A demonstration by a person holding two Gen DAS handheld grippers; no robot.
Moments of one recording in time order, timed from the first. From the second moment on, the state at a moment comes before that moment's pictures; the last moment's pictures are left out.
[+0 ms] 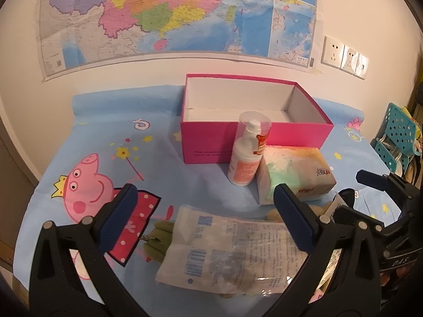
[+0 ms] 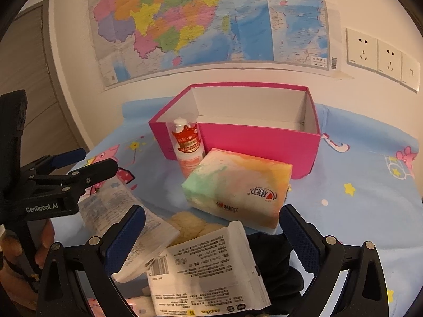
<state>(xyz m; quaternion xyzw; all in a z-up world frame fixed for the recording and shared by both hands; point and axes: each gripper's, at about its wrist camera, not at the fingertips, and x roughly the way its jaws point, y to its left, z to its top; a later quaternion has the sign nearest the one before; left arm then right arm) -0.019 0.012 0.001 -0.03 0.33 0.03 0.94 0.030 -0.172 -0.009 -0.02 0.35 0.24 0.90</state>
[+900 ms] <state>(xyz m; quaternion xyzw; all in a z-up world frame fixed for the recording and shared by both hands) -0.035 0.043 -0.043 -0.07 0.43 -0.13 0.89 0.018 -0.141 -0.052 0.07 0.46 0.41 0.79</state>
